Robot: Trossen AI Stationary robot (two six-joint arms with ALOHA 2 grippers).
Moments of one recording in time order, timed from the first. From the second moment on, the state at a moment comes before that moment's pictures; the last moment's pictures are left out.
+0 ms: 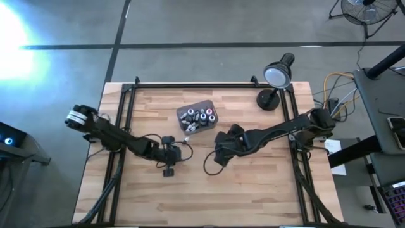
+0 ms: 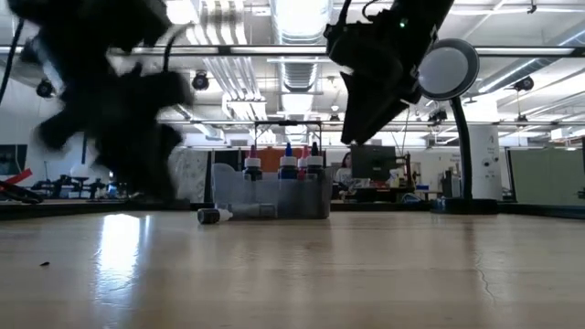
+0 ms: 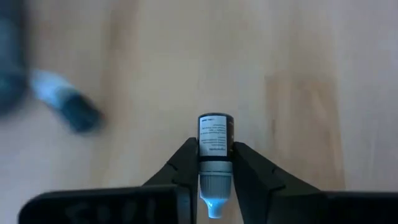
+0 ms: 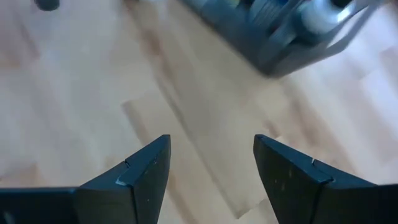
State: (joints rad) left arm -0.31 1.47 0.59 -0.08 -0.24 -0.28; right arm 0.22 1.74 1.25 -0.70 0.44 0.66
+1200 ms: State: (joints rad) left arm -0.07 1.34 0.67 -0.20 -0.39 -0.63; right arm 0.18 1.68 1.16 -0.63 0.54 0.56
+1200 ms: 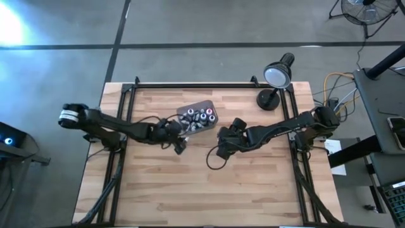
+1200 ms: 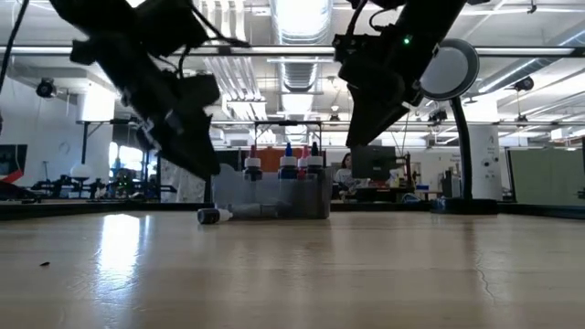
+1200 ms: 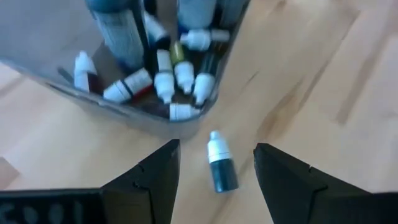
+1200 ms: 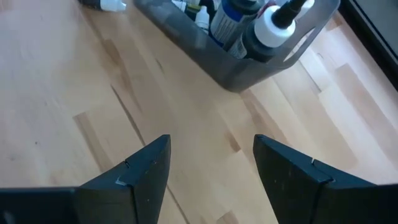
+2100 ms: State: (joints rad) left arm -0.09 1.64 0.69 -0.06 -0.39 -0.65; right arm 0.18 1.66 1.08 -0.62 0.54 0.58
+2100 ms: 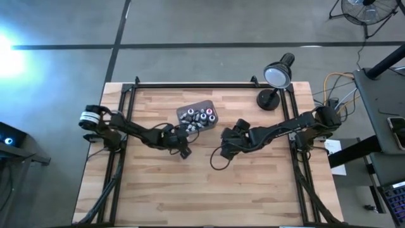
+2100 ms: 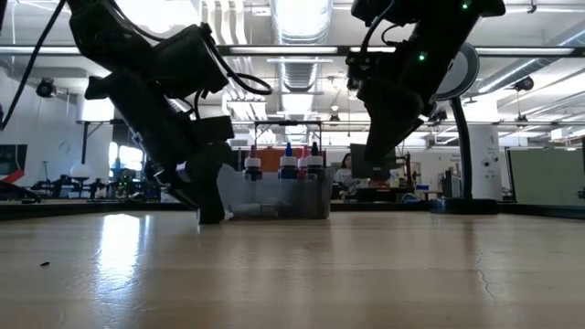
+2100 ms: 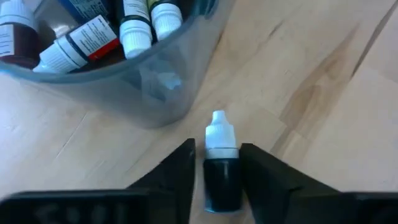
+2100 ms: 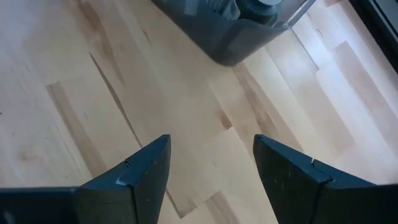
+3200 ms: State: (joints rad) left arm 0.14 1.33 1.01 -0.47 -0.33 -0.34; right arm 0.07 1.44 0.94 -0.54 0.54 0.45
